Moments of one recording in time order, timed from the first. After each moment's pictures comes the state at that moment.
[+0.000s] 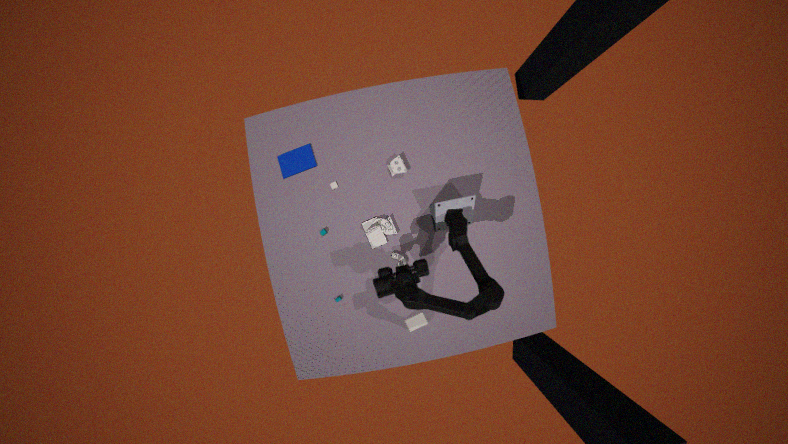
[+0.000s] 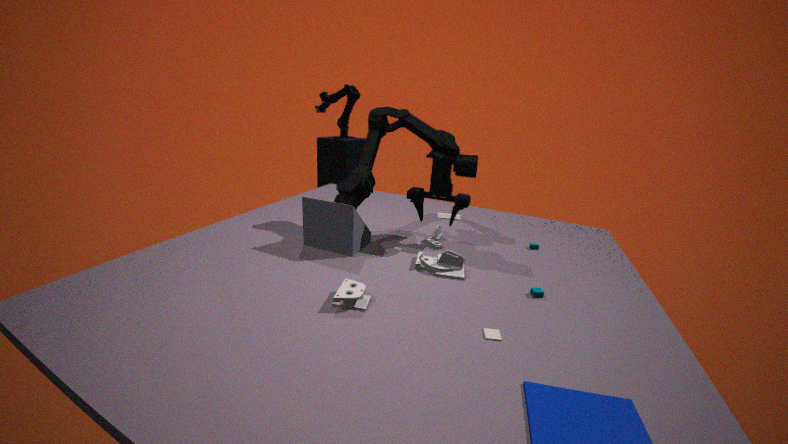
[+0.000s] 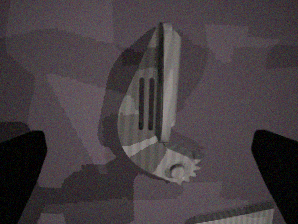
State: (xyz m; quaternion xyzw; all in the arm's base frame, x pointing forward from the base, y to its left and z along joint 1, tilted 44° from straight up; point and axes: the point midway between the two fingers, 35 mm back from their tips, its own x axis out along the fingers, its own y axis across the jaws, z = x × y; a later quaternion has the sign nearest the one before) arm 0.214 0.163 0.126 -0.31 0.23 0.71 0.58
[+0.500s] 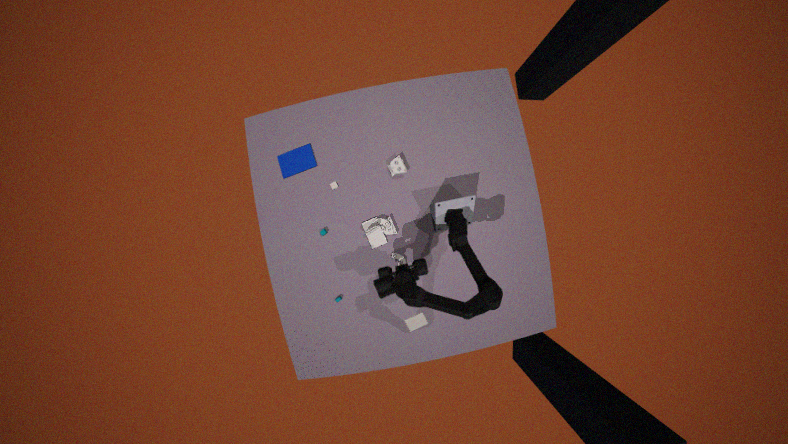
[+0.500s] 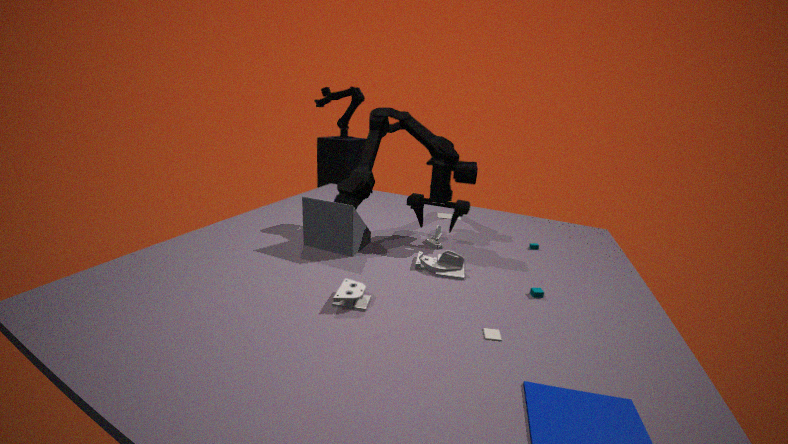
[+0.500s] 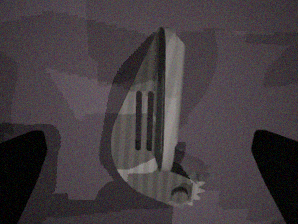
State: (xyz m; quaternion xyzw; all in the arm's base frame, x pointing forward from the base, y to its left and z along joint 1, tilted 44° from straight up) arm 0.212 0.179 0.112 -0.31 0.23 0.71 0.59
